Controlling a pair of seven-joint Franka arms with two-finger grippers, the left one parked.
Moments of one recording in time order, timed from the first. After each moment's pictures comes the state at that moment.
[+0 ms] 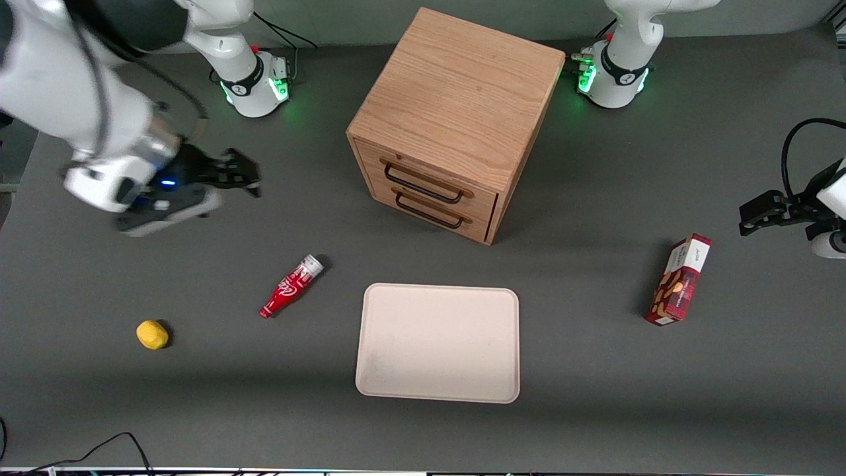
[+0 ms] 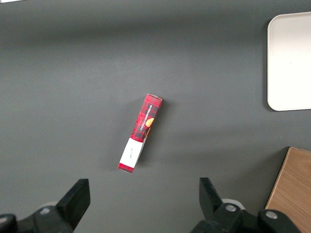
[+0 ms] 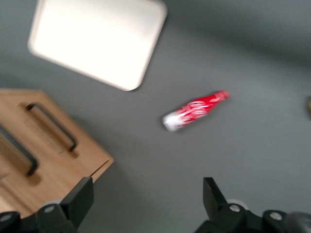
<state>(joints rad) 0.02 0.19 0.39 -1.46 0.07 1.62 0.06</state>
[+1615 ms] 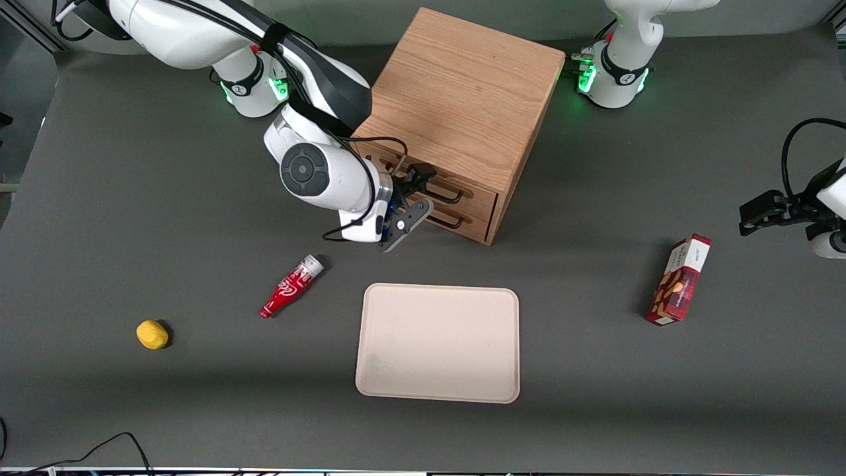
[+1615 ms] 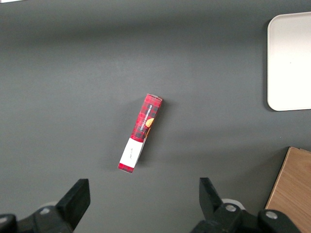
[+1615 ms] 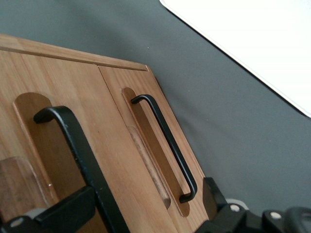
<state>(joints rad) 0.08 0.55 0.71 -1.57 0.10 2.00 0.06</state>
